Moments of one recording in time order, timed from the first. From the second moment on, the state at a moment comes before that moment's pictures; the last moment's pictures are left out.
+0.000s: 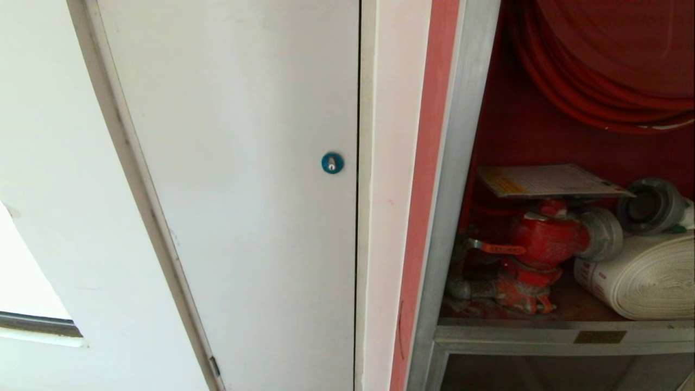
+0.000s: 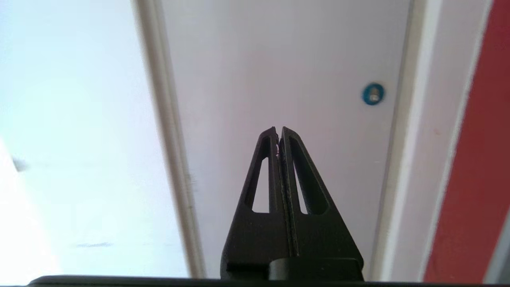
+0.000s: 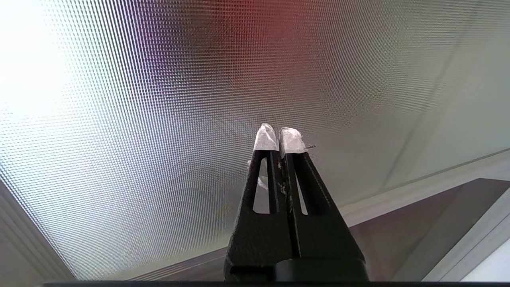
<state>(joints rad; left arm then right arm) -0.12 0.44 -0.46 -0.28 0.09 0.07 0.01 0.00 0.00 0.01 0.03 -0.04</state>
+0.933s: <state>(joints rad) -0.02 0.01 -0.06 -0.13 0.00 0.14 0.01 0.00 0.00 0.01 0.03 -0.04</state>
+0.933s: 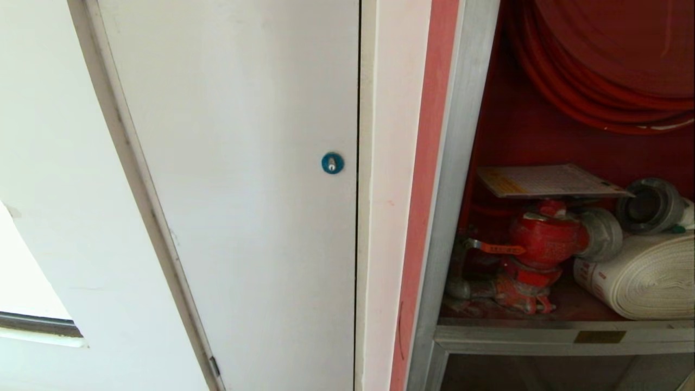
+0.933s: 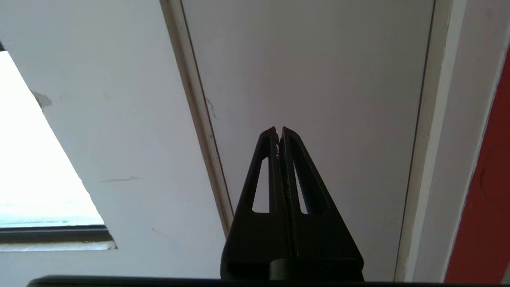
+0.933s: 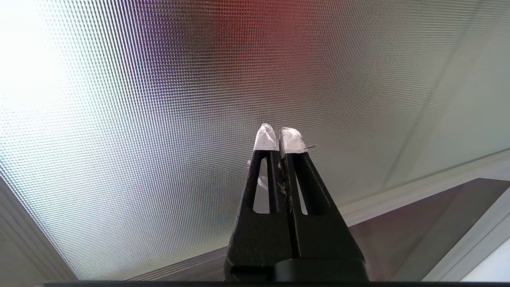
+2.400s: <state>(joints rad) -0.02 0.00 0.00 -0.07 -0.04 0.04 0.01 0.00 0.00 0.01 0.03 -0.04</state>
